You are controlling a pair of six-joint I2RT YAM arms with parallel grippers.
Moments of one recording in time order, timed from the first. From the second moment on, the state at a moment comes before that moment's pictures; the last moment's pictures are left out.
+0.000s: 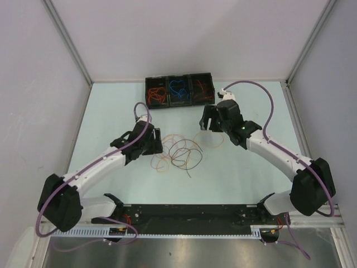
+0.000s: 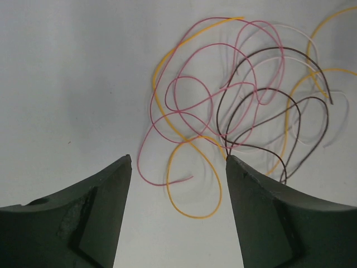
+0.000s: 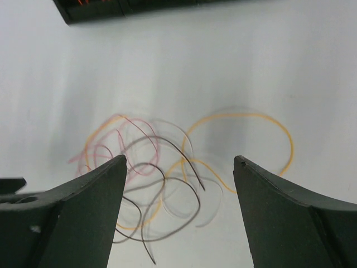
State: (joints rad) left arm -0.57 1.17 0.80 -0.47 -0.19 -0.57; right arm 0.59 1.40 1.11 -0.24 0.15 0.50
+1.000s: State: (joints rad) left arm -0.57 1.52 0.89 -0.19 -0.26 -0.48; right arm 0.59 1.43 1.03 -0.27 0.05 0.51
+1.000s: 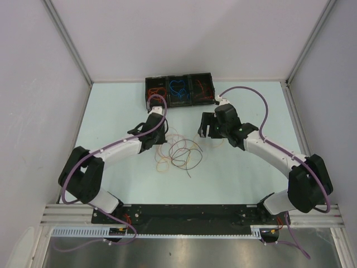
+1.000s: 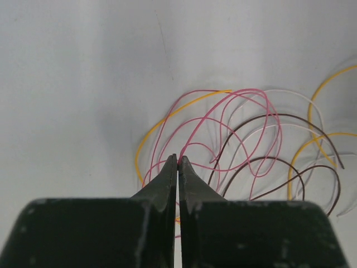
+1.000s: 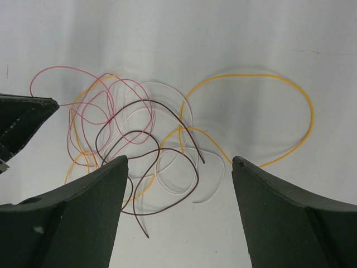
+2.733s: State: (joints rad) left arm -0.59 1.36 2.11 -0.79 -0.08 -0.41; right arm 0.69 1.18 1.02 0.12 -0.42 0.54
